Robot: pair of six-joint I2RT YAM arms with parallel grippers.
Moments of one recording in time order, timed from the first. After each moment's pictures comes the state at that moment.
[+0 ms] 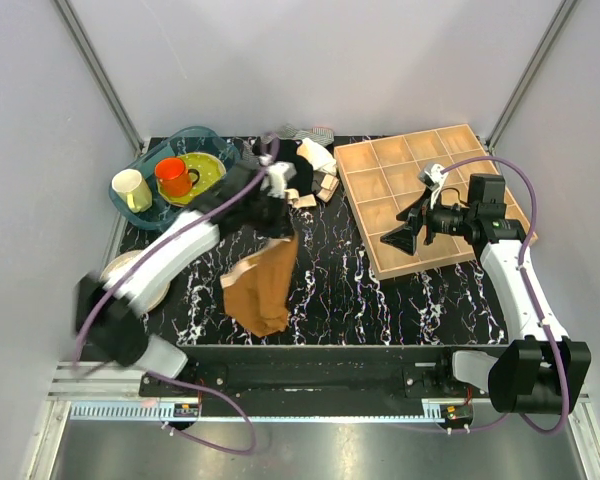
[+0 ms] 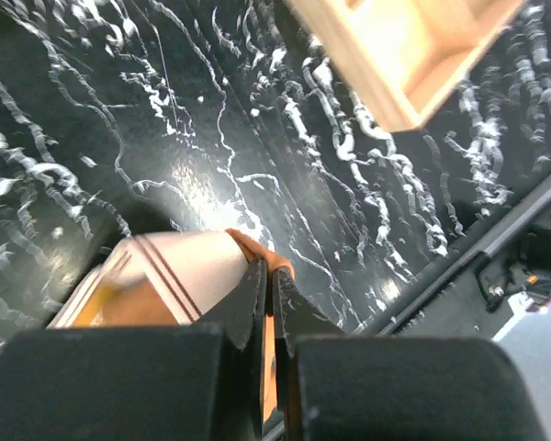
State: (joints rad) left arm -0.55 1.36 1.28 -0.65 0.30 -0.28; right arm -0.03 1.19 1.01 -0.52 -1.06 -0.38
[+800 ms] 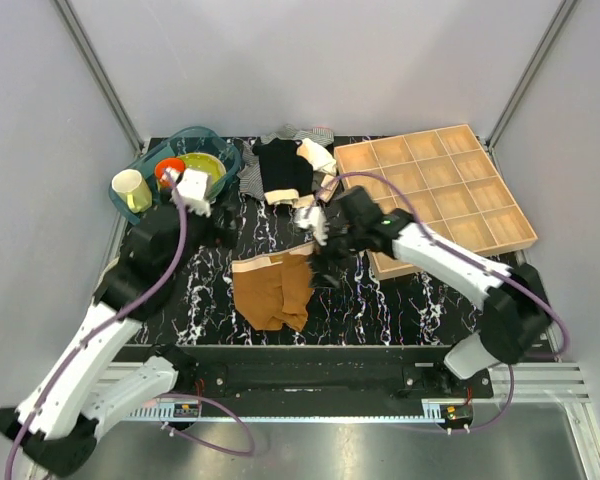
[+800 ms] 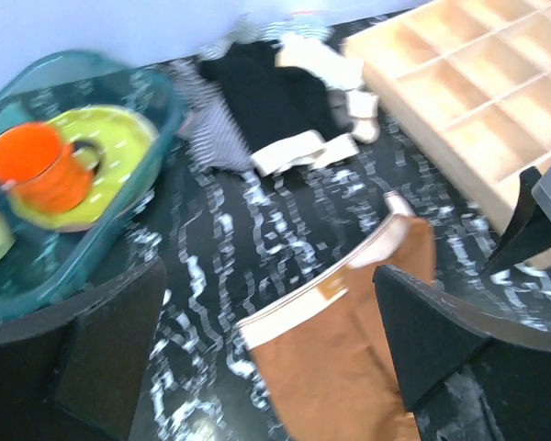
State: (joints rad) left arm -0.54 0.92 1.11 -0.50 -0.15 -0.08; right arm 0.62 1.45 1.13 -0.58 -0.68 -0.47
